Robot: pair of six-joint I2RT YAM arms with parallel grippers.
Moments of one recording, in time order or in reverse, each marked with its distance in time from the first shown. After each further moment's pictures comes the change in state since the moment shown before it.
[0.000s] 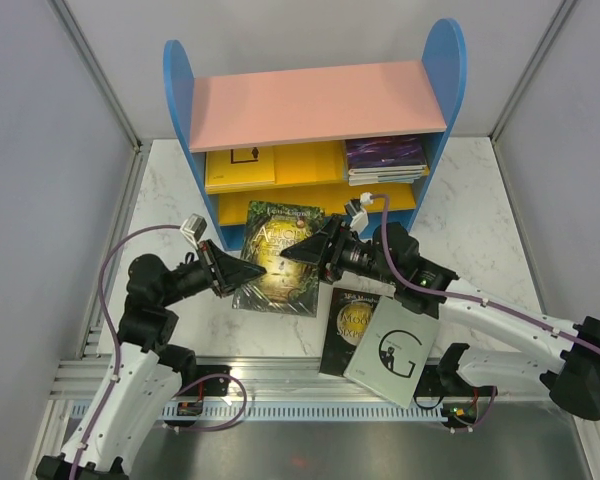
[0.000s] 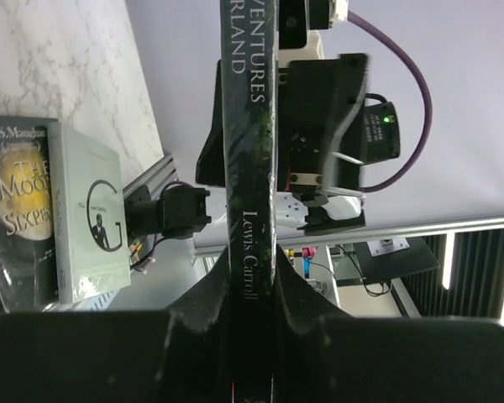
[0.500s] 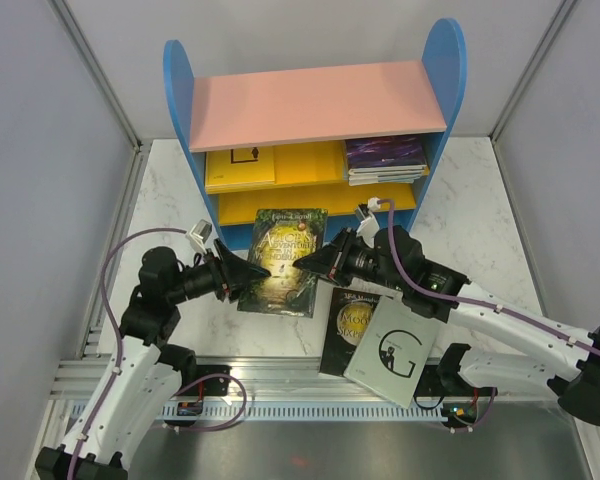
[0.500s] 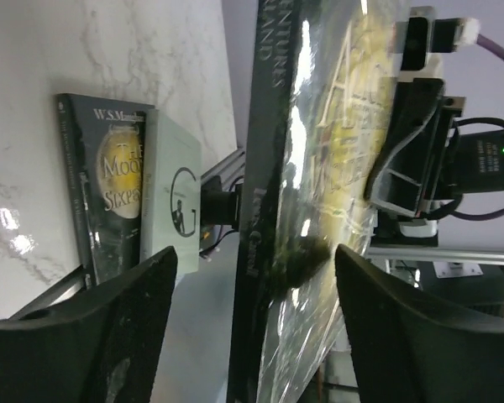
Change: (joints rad) left arm -0.011 0.055 0.057 -0.351 -0.070 0.299; right arm 0.031 -0.049 0.058 -0.228 0.103 -0.057
